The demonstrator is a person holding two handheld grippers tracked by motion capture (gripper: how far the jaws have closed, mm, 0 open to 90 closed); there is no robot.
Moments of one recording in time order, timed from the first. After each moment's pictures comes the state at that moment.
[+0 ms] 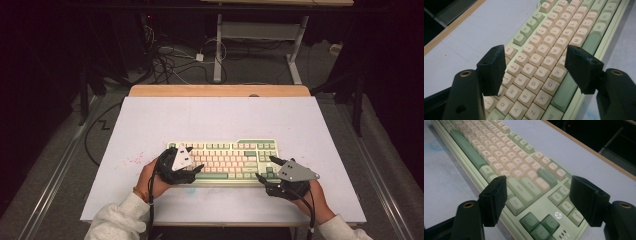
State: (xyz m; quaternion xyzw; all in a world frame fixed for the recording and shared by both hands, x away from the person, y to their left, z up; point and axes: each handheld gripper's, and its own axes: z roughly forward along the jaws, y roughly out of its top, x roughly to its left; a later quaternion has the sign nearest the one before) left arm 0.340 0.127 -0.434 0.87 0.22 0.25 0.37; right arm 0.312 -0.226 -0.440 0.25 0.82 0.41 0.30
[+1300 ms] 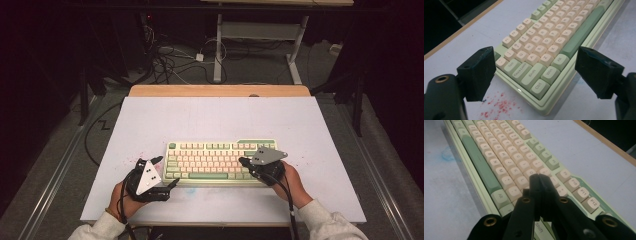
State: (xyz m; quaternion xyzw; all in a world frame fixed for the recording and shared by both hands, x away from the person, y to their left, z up) left arm 0.294 0.192 -0.453 0.83 0.25 0.30 0.40; right arm 0.351 -0.169 -0.432 0.21 0.87 0.39 0.24
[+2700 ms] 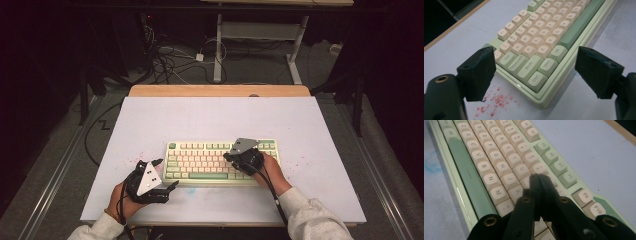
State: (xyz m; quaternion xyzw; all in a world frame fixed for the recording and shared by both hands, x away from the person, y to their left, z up) left arm 0.295 0.191 -0.459 0.85 0.24 0.28 0.38; right arm 0.386 -0.122 -0.443 0.21 0.89 0.34 0.21
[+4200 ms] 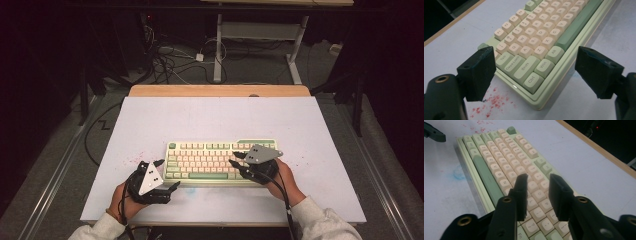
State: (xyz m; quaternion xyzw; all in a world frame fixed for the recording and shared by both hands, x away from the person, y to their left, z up) left arm 0.296 0.189 -0.458 0.85 0.25 0.27 0.38; right arm 0.348 -0.154 -0.423 0.20 0.85 0.42 0.24
